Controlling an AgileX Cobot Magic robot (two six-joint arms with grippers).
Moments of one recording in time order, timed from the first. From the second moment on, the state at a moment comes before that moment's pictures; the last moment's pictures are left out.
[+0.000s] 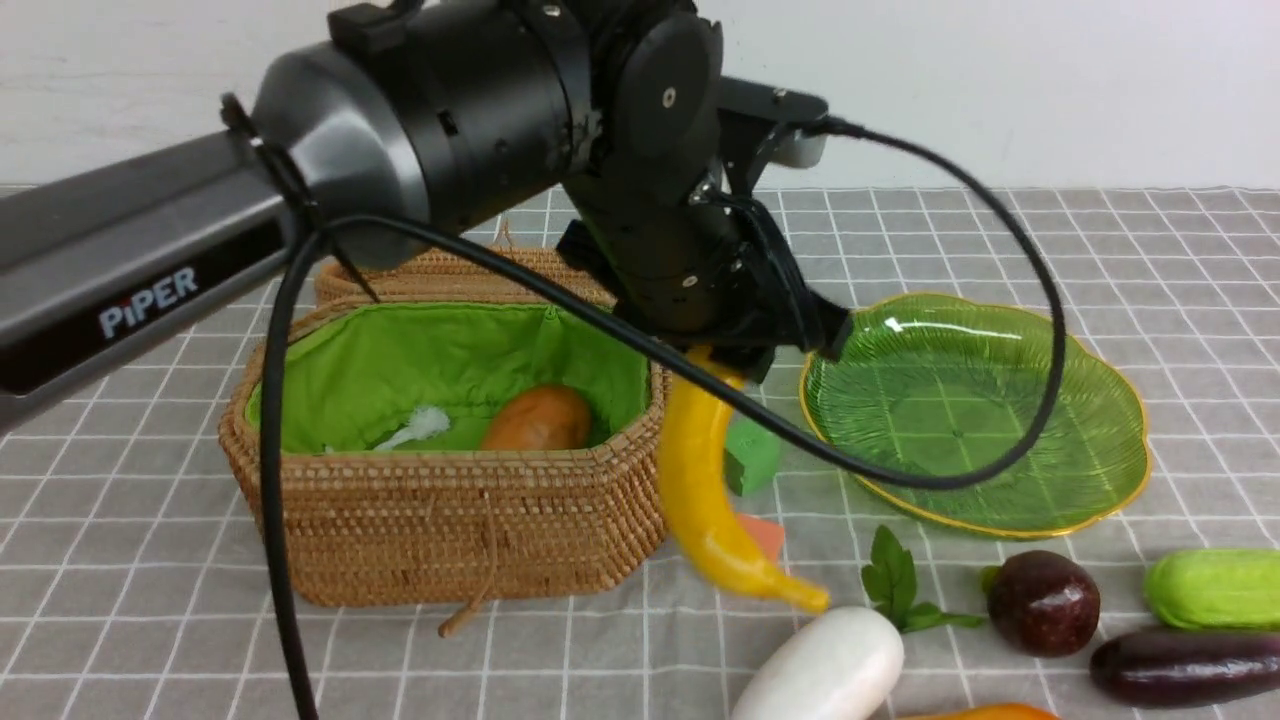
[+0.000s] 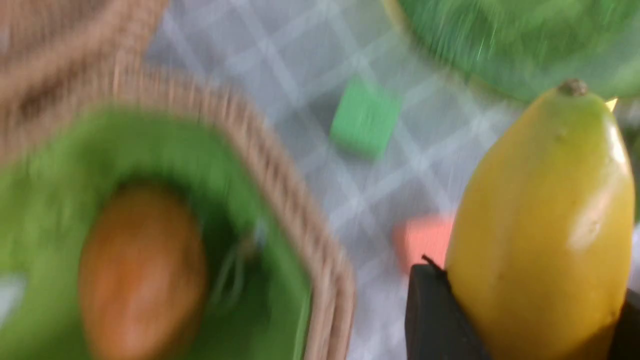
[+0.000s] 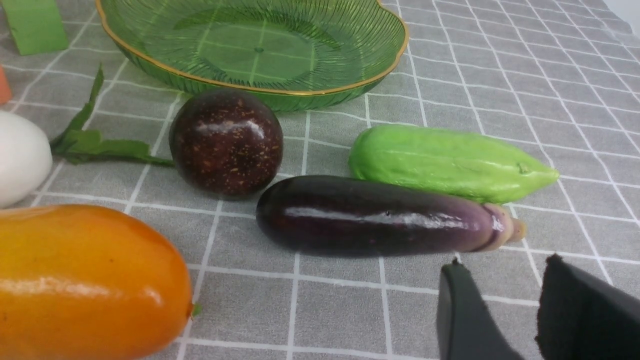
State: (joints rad) right arm -0.09 -0.01 0.02 0.08 0.40 -0.26; left arm -0.72 1.88 -1.81 0.07 0.92 -0.20
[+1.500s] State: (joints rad) right arm -0.09 -0.01 0.02 0.08 0.40 -0.26; left arm -0.73 2.35 -2.04 -0.25 0.26 -0.03
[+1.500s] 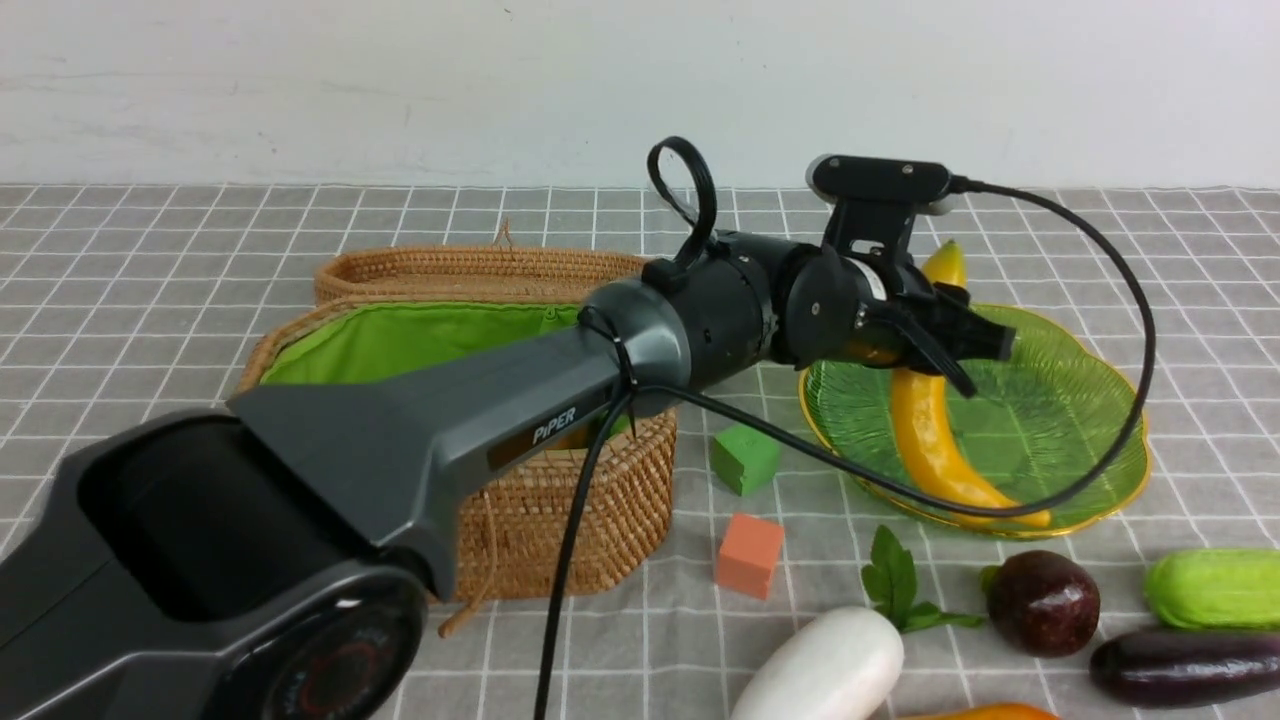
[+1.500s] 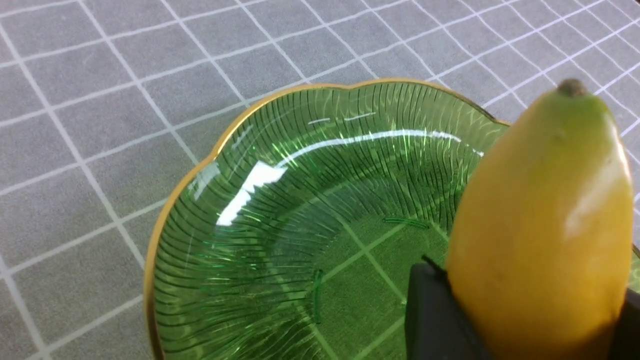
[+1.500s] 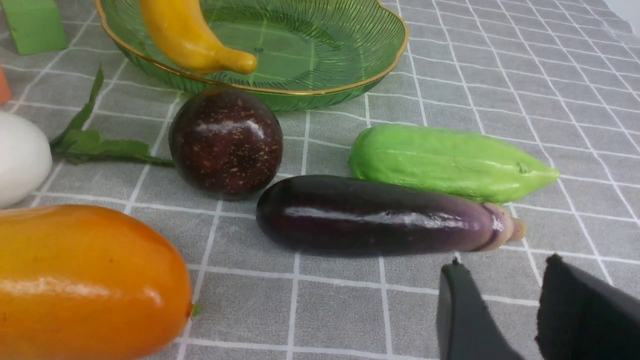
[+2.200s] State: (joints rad) right arm -0.09 -0.01 0.02 0.08 0.40 -0.26; left arm -0.73 2.37 -2.05 -0.25 0.25 -0.03
